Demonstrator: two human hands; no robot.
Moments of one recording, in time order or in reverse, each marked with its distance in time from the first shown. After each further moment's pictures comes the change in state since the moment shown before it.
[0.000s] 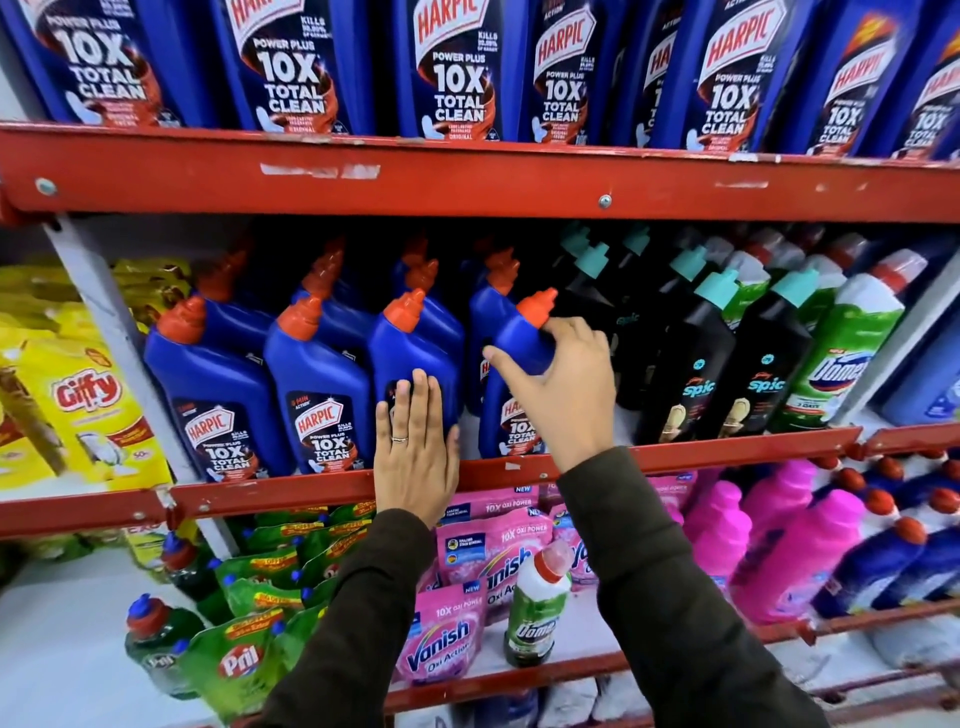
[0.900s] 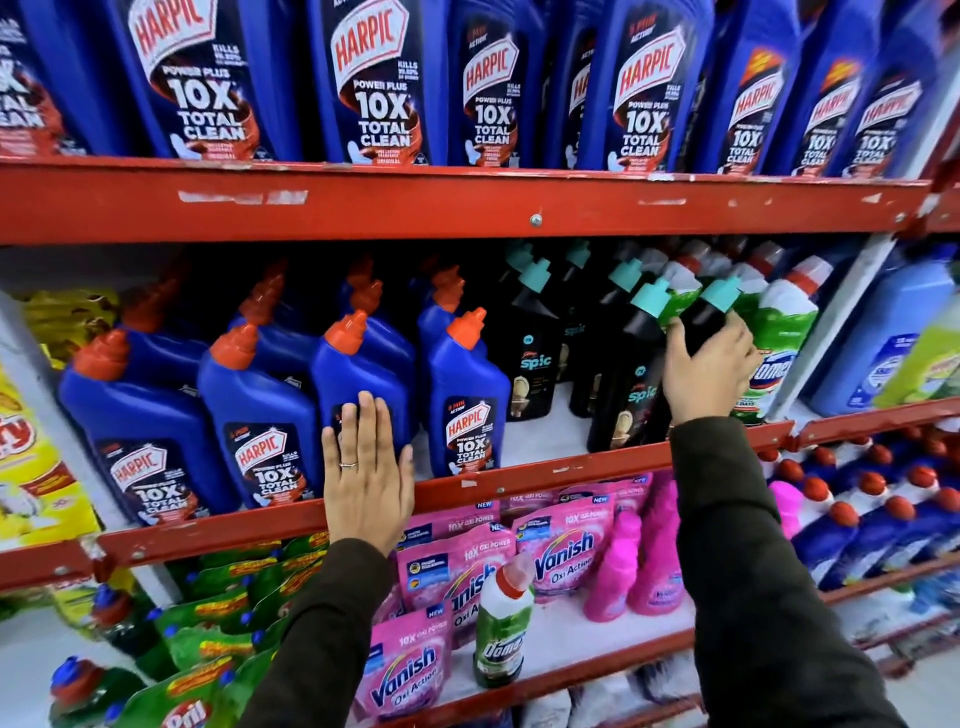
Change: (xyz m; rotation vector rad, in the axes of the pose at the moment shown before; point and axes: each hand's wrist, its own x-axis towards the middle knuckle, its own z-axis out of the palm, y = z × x) left_hand -0.001 0.000 0.000 0.010 -0.010 -0.012; right_hand 0.064 0.156 -0.083 -0.123 0.343 0.474
